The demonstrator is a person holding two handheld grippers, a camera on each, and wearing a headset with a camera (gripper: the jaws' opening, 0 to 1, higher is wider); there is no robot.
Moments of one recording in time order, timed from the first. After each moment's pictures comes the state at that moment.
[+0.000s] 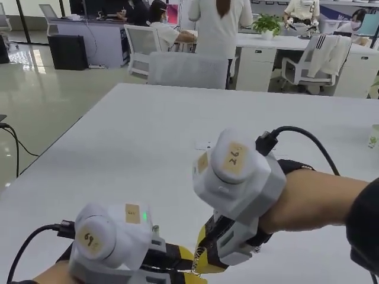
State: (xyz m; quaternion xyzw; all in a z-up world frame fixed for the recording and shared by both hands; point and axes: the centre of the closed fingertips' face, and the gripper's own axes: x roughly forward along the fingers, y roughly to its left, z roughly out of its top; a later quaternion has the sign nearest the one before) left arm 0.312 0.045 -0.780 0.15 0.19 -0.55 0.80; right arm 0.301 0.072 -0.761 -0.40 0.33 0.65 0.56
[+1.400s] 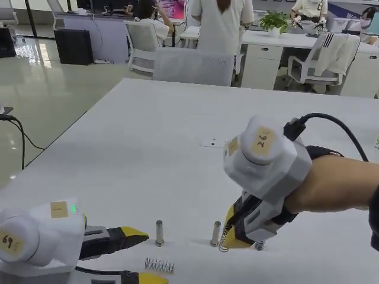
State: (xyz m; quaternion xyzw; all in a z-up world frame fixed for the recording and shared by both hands) left arm 0.315 0.124 -0.772 0.06 0.19 -0.44 0.87; right arm 0.342 0.037 -0.760 -0.41 0.35 0.60 0.59
